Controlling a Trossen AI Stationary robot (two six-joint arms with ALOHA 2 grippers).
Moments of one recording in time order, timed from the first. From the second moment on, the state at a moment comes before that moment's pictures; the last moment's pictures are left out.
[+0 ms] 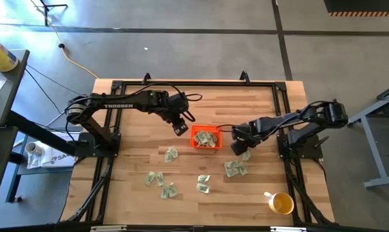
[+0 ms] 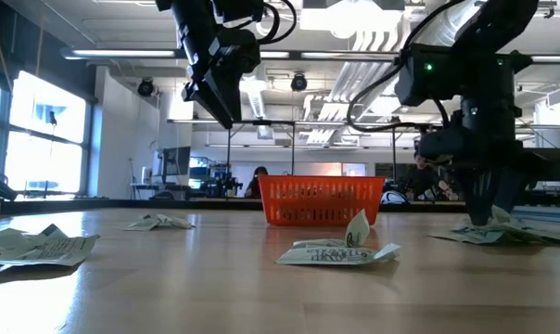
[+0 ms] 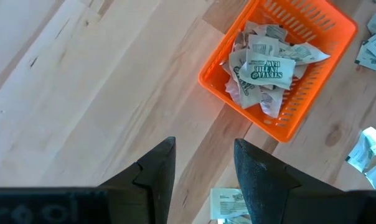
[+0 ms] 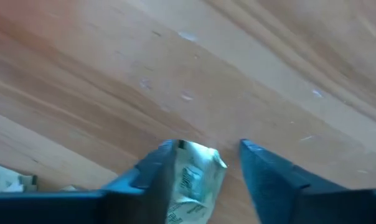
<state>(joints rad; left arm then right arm) 0.20 1.59 1.33 -0.87 -0.02 -0.37 -0.05 1.47 0.65 -0.63 -0.07 1.04</state>
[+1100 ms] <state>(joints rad) 0.20 1.59 1.33 -1.01 -0.12 -0.37 -0.27 1.57 1.15 -0.61 -0.07 0.67</state>
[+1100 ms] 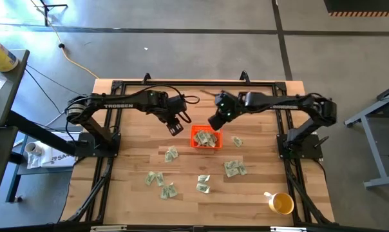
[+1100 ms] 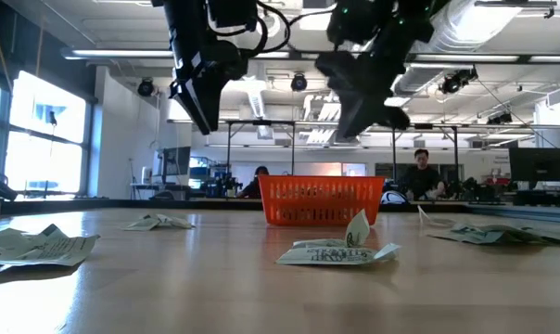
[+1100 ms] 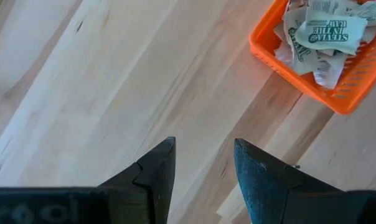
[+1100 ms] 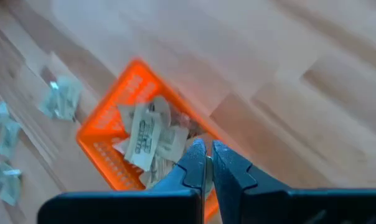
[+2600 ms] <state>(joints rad) 0.19 1.13 0.93 -0.92 -0.16 -0.59 -0.17 1.59 0.94 -0.90 -0.01 0.70</state>
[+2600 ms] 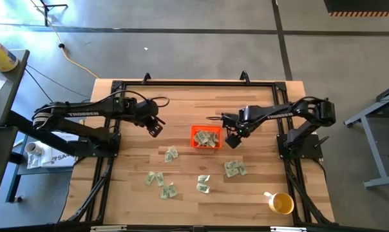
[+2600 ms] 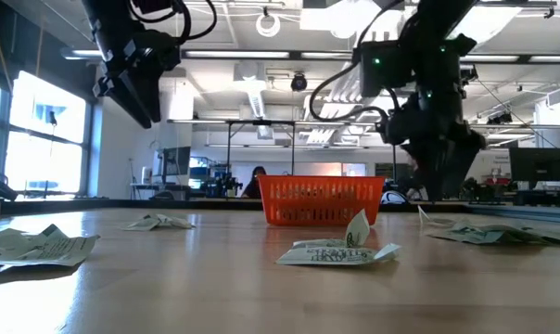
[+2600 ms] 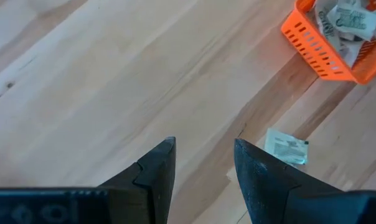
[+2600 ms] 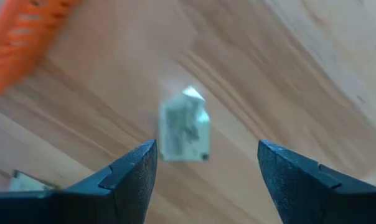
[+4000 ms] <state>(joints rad) 0.19 1.09 0.92 -0.90 -0.14 -0.57 -0.09 1.58 1.03 -0.69 0.12 0.73</state>
